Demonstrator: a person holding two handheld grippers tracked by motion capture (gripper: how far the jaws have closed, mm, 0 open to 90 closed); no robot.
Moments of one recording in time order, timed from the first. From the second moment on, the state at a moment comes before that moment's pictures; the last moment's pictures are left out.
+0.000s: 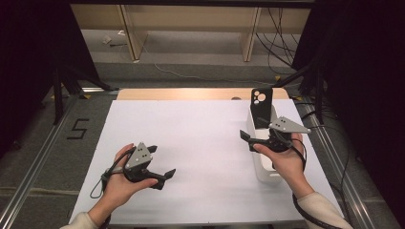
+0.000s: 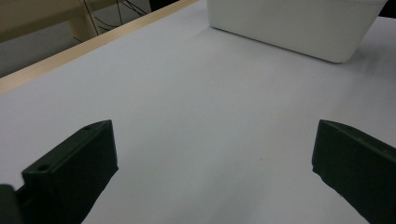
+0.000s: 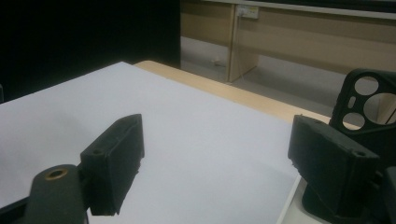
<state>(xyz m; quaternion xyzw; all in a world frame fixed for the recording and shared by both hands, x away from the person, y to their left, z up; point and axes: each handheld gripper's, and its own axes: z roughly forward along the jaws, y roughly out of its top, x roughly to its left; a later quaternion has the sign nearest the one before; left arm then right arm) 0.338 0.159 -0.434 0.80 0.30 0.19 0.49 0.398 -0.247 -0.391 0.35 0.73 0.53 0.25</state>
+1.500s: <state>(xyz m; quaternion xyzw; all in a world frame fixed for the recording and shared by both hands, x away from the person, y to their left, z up) 0.338 0.160 -0.434 0.80 0.30 0.19 0.49 0.377 -0.258 -0.396 0.34 0.73 0.54 0.25</state>
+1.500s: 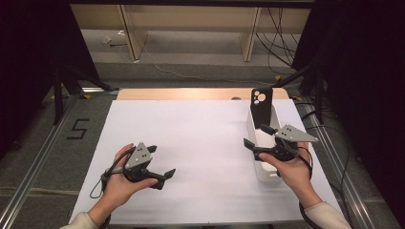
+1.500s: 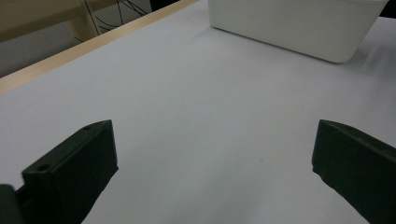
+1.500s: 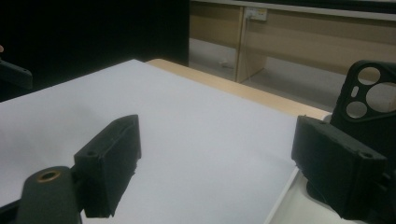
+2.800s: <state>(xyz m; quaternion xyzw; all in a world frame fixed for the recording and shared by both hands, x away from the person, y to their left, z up) 0.338 0.160 -0.434 0.80 0.30 0.19 0.49 0.363 -0.271 -0.402 0.33 0.74 0.53 0.25</state>
